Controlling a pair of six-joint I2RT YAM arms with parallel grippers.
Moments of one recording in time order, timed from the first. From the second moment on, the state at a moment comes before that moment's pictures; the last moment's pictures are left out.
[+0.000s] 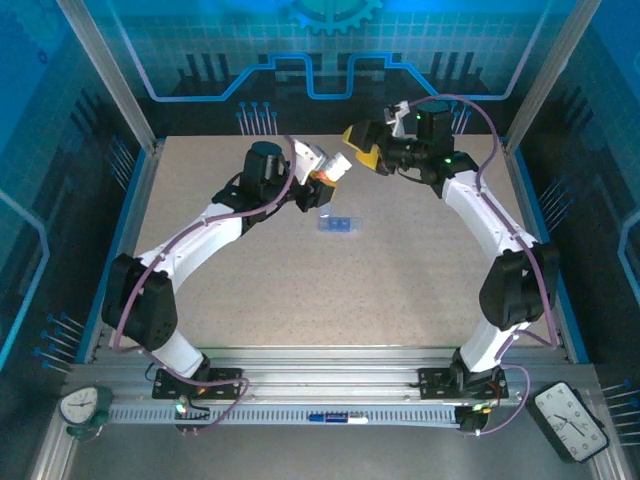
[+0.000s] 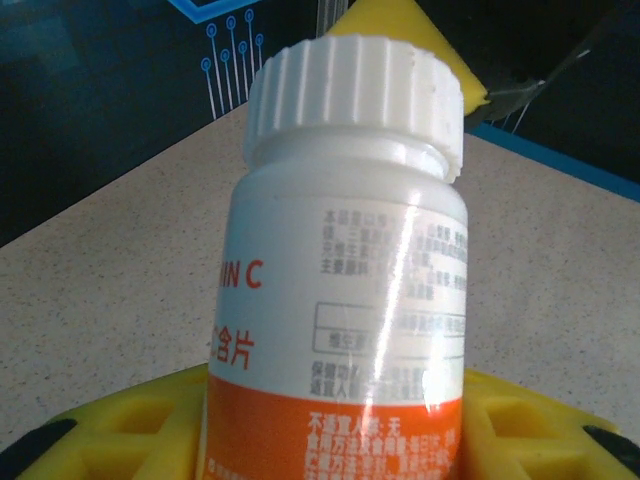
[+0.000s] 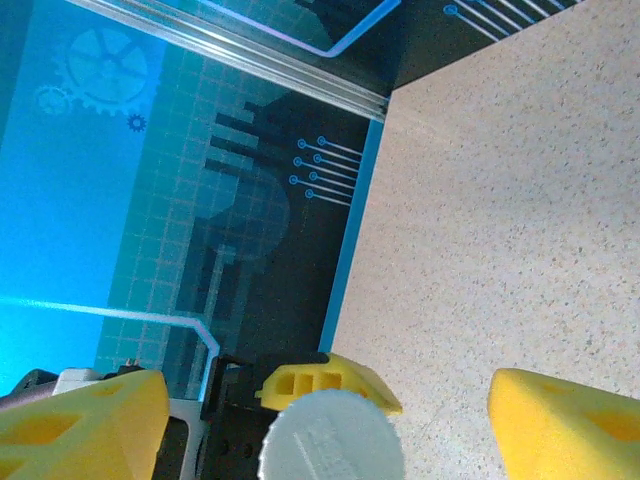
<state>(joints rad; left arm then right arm) -0.43 1.60 1.28 -0.09 0.46 0.12 0.26 1.71 1.57 -0.26 -0.78 0.88</state>
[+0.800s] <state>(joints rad) -0.44 1.60 1.28 -0.11 0.44 0.15 0.30 1.73 1.58 -0.34 -0.80 0.82</state>
